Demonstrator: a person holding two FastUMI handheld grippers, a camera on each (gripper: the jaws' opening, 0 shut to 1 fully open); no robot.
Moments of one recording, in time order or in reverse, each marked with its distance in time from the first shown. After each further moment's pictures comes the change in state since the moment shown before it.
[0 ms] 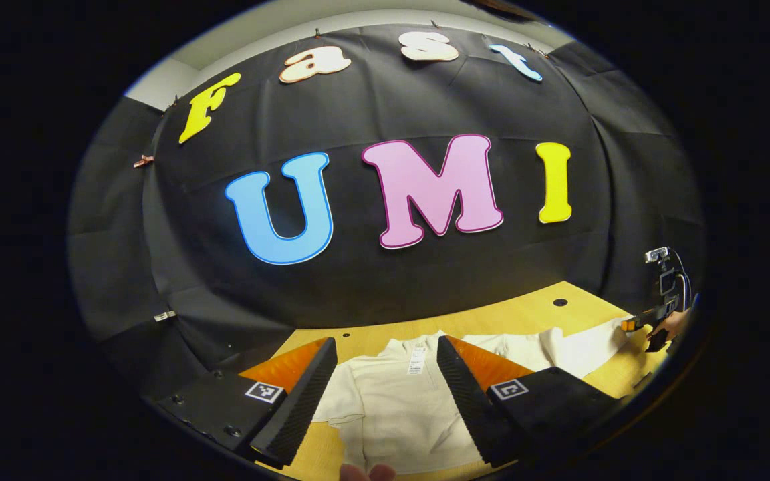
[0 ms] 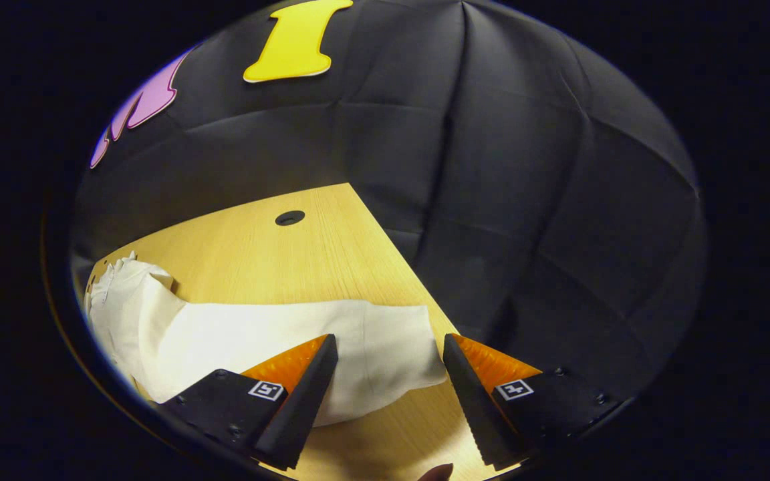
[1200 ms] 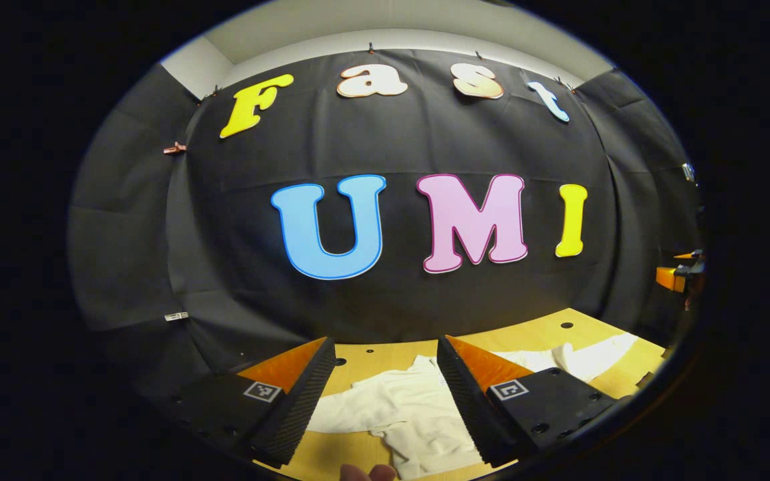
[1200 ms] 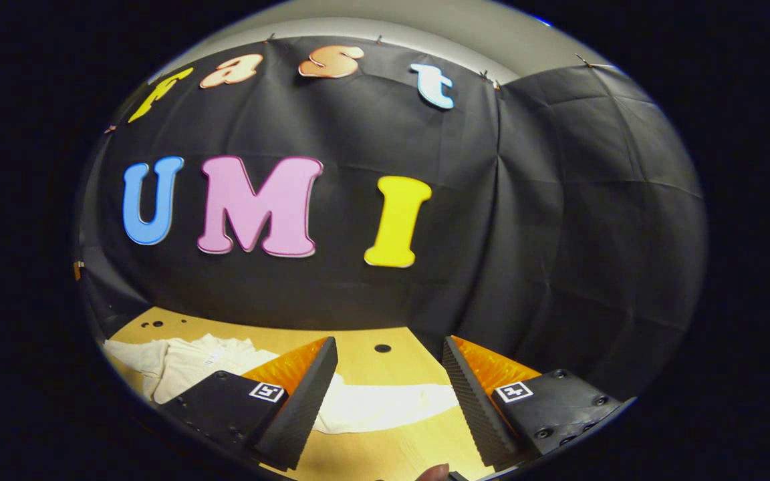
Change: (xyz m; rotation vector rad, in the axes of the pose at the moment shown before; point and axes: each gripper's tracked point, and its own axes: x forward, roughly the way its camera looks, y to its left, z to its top) left arm -0.036 0.119 0.009 -0.095 -0.118 -0.025; right arm -0.352 0.122 0.129 -0.076 -0.553 0.044
